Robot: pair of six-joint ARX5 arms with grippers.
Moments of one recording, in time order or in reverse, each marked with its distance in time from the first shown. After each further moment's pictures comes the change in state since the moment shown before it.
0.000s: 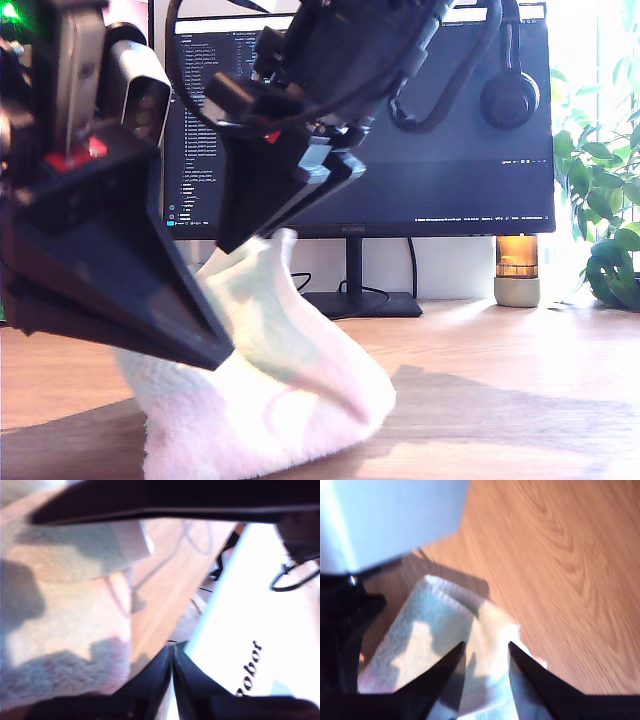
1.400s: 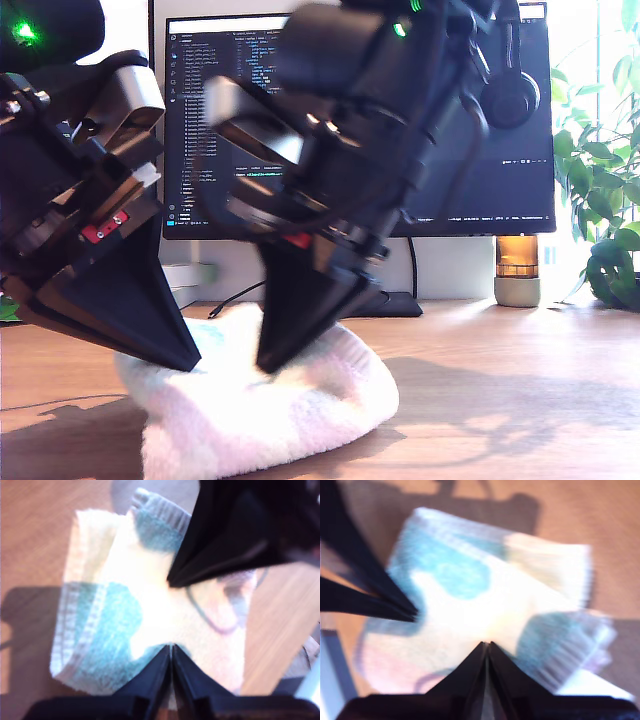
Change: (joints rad) left arm 0.011 0.000 0.000 0.055 -0.365 0.043; right arm -0.164 0.220 0.063 -0.106 -0.286 0.104
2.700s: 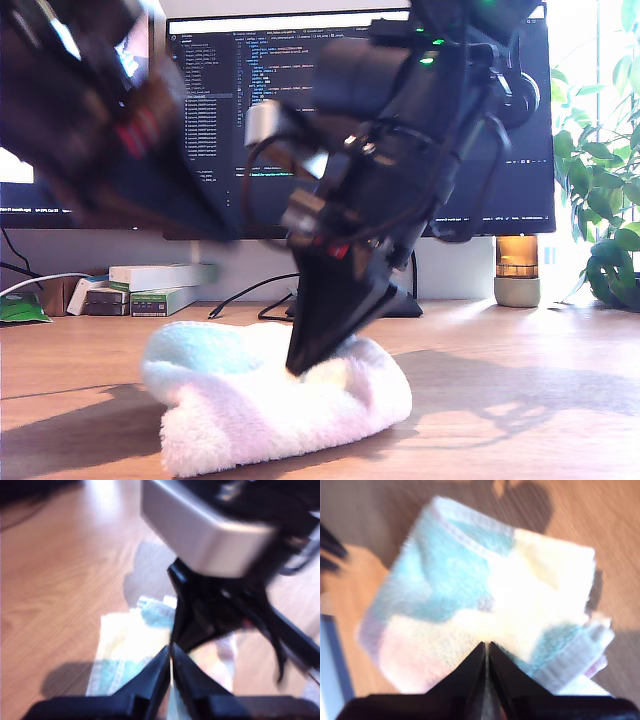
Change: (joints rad) left arm 0.002 -0.197 0.000 0.071 -0.040 0.090; right arm -0.072 -0.005 0.000 -0.029 -0.117 -0.135
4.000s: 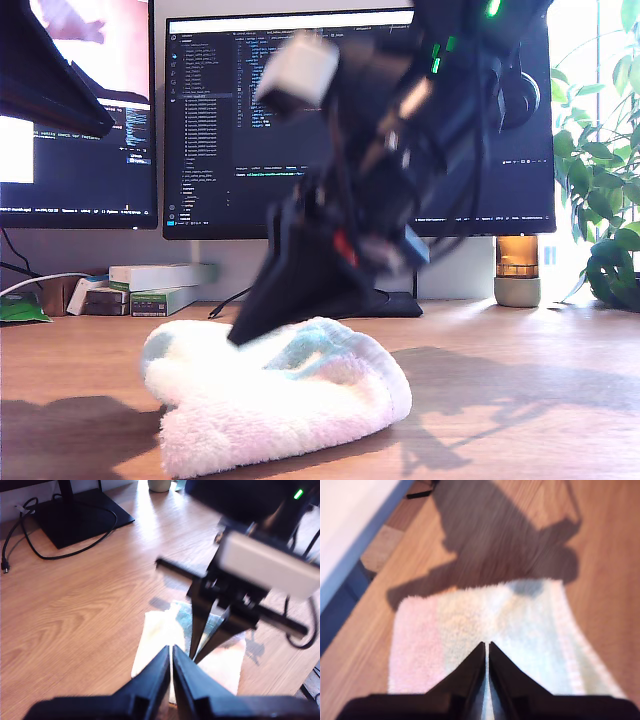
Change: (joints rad) left arm 0.002 -0.378 0.000 -0.269 -0.135 -0.013; right arm -0.008 0.100 0.000 0.100 -0.240 -0.782
